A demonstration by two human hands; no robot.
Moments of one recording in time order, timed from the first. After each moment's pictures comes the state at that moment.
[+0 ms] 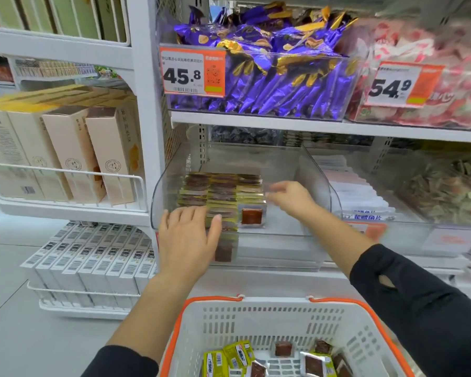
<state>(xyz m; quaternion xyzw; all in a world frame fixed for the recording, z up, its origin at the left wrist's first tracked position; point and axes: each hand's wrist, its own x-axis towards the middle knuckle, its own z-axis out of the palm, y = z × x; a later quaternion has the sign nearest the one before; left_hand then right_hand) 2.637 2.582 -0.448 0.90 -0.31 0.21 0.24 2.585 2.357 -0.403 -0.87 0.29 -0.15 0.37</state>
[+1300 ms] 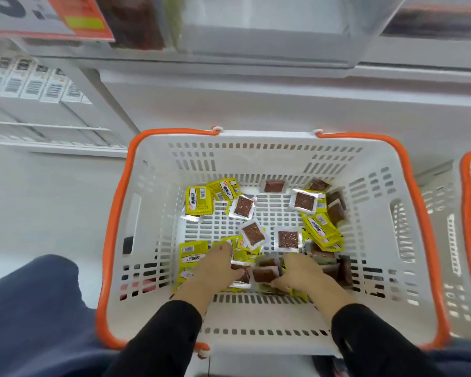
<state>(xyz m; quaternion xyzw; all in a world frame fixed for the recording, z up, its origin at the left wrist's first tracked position) 2.461 2.592 -0.799 0.85 -0.29 -0.43 0.07 2.352 2.425 -0.777 -0.81 0.28 0.46 0.22</state>
